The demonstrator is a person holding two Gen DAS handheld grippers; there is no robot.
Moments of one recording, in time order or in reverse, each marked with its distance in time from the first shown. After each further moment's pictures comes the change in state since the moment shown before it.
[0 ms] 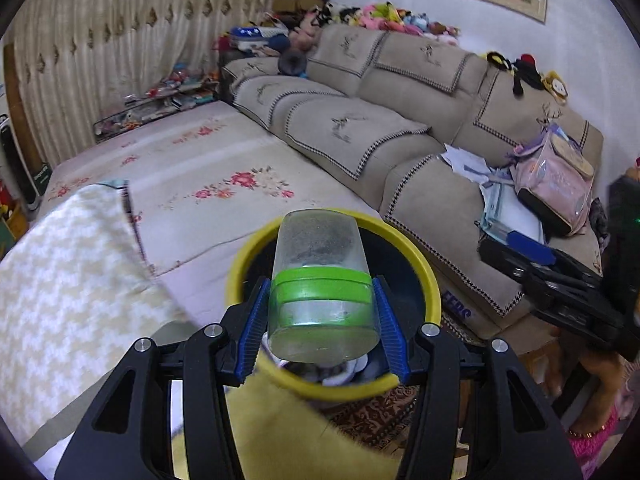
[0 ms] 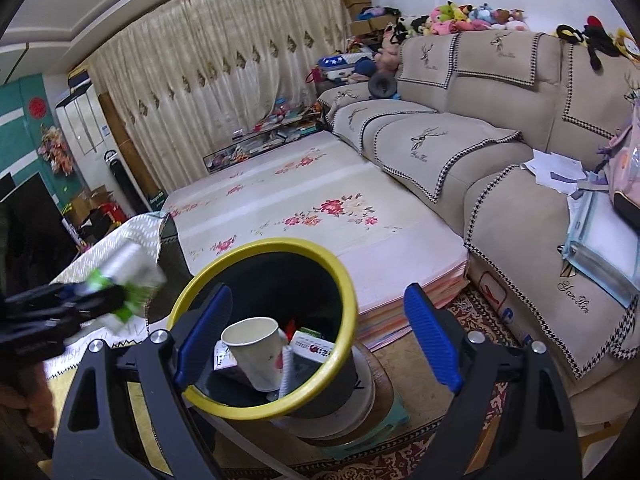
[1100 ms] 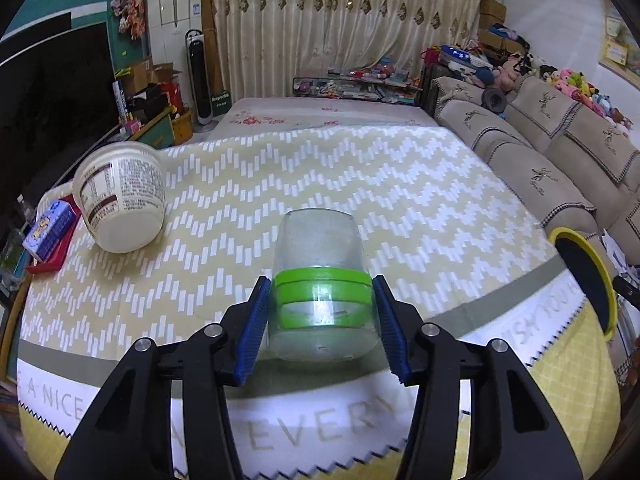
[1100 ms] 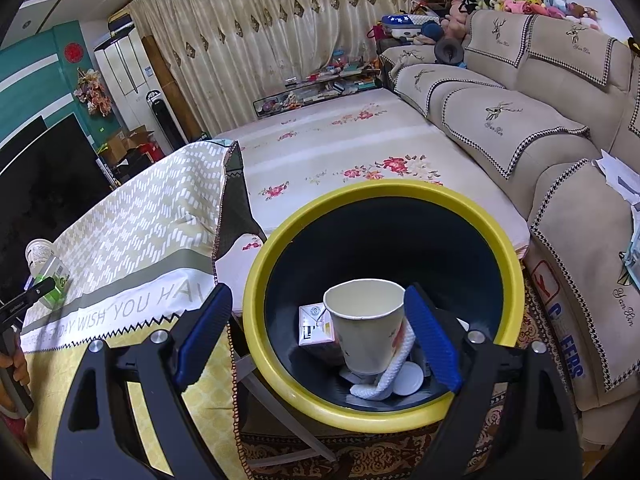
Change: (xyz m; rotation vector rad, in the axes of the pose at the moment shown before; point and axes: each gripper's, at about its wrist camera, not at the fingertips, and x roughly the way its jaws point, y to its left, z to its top) left arm -0.151 0.280 -0.168 -0.437 -0.053 0.495; right arm 0.066 0.110 -0.032 -0.135 0.184 0.145
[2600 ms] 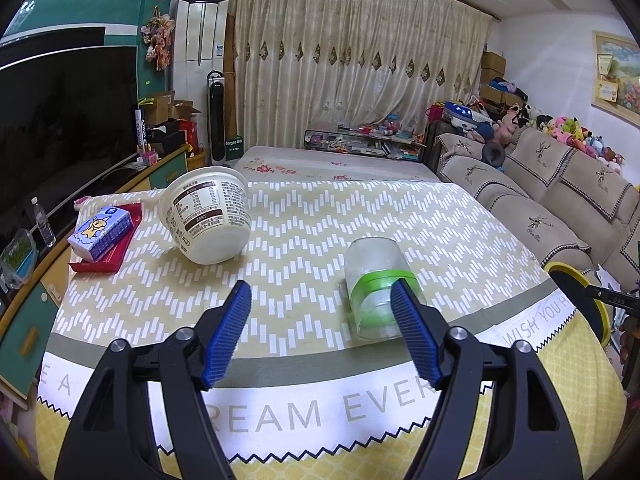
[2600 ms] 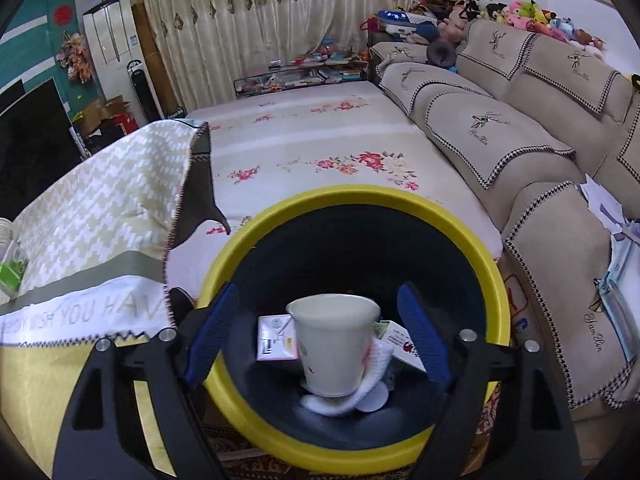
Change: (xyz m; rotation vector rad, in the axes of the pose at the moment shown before) left arm -0.056 0.061 -0.032 -0.060 -0.212 0.001; right arm 0.033 0.001 0.012 -0.095 0.053 -0.133
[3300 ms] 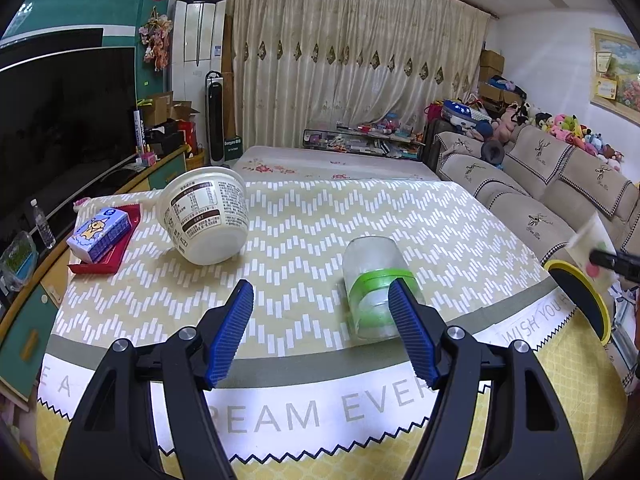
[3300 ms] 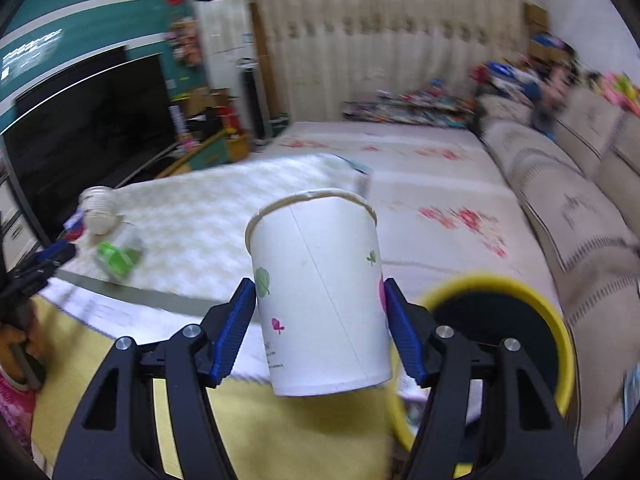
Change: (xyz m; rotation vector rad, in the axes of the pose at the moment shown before) left arm 0.000 -0.003 0.000 0.006 0.002 0.000; right arm -0.050 0.097 0.030 -0.197 -0.060 0.241
